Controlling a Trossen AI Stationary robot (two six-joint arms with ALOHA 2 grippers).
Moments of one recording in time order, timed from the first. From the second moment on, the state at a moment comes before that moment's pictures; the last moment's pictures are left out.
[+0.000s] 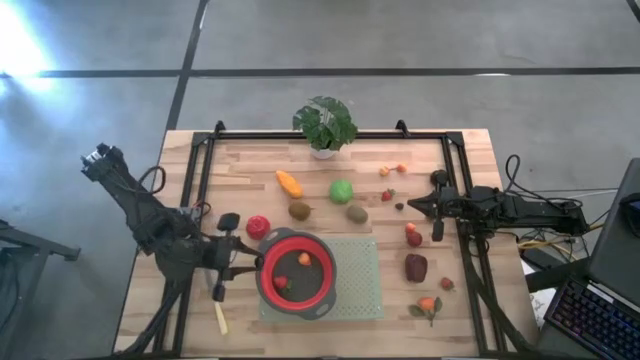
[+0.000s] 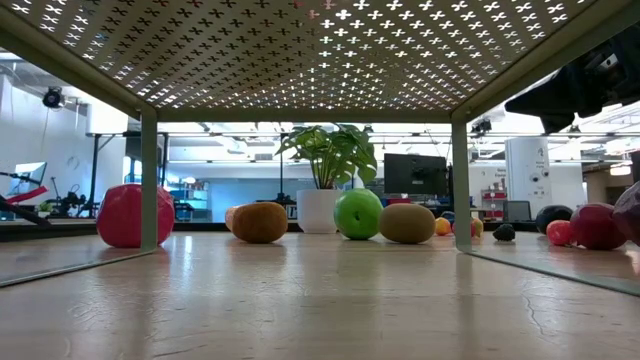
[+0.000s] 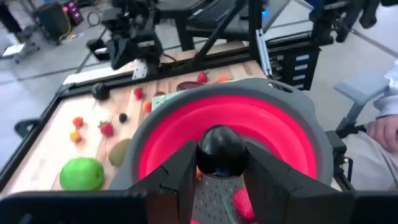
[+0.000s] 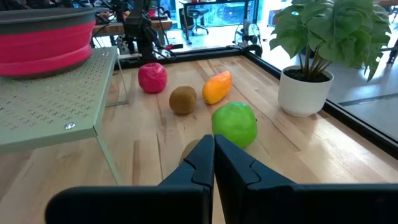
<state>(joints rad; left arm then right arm) -0.75 1.02 1.00 -0.40 -0.63 -0.14 0.00 0.06 0.15 -0.28 0.19 0.12</state>
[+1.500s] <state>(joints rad) -0.56 1.45 1.31 -0.72 -0.36 -0.10 0.00 0.06 0.15 -0.28 0.19 0.12</state>
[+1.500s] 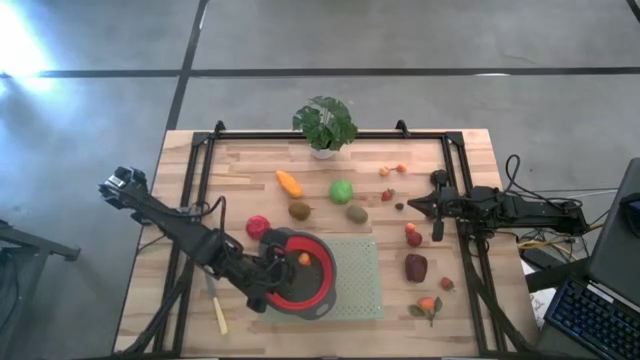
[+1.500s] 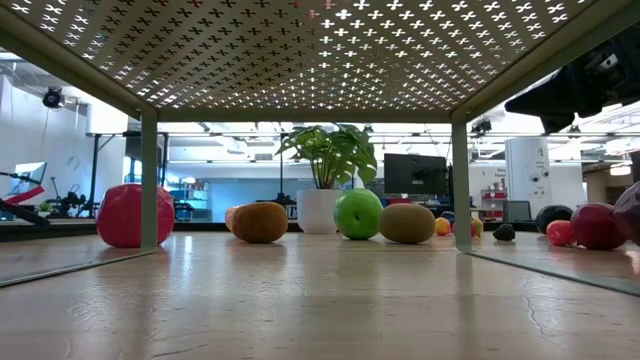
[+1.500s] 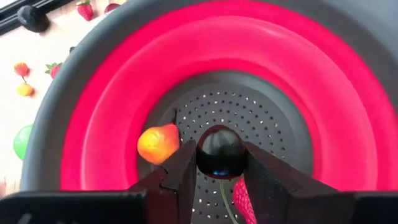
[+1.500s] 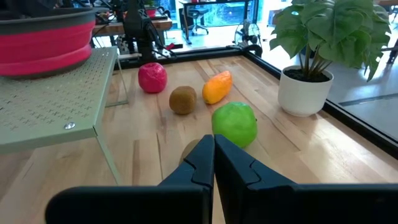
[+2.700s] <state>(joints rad) -0.56 1.45 1.65 -1.13 -0.45 -0.30 0.00 0.06 0.15 -0.28 0.19 0.12</state>
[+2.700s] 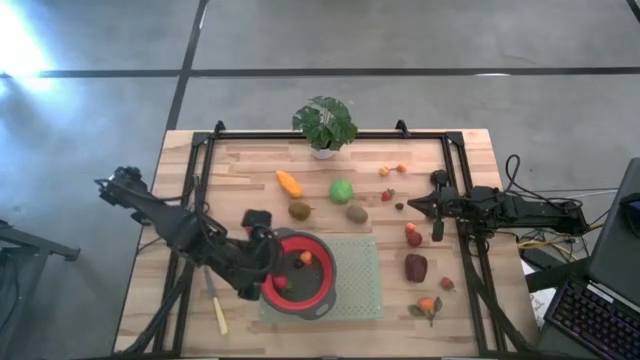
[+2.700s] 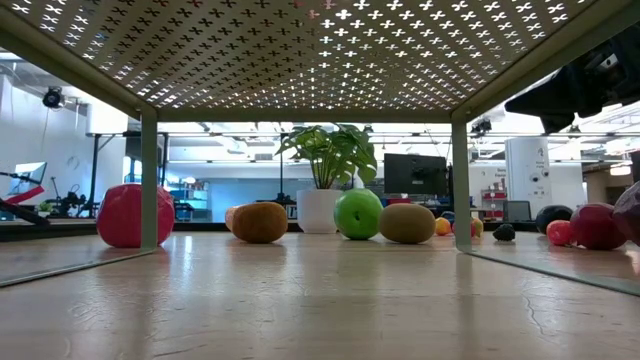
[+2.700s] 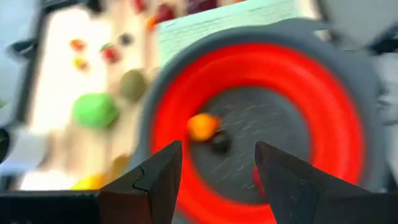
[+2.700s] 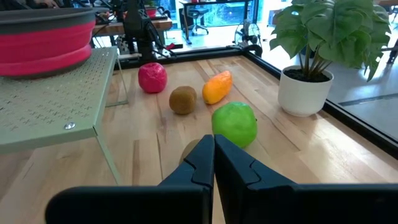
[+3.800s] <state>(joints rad) -0.54 1.21 1.51 -1.41 -0.92 -0.62 0.00 0.06 0.15 -0.28 0.19 0.12</state>
